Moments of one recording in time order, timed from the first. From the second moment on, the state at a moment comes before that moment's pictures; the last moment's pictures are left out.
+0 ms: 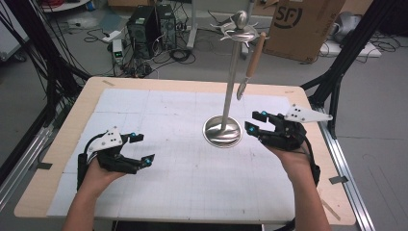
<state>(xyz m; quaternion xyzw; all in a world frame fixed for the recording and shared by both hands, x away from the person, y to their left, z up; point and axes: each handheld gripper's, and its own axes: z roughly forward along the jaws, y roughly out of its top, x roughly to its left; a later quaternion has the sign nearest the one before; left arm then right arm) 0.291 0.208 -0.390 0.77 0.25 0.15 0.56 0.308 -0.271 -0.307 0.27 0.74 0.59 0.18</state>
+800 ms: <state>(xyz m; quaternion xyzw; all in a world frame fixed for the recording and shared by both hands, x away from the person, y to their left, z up) 0.289 0.209 -0.390 0.77 0.25 0.15 0.57 0.282 -0.280 -0.379 0.30 0.73 0.59 0.18</state>
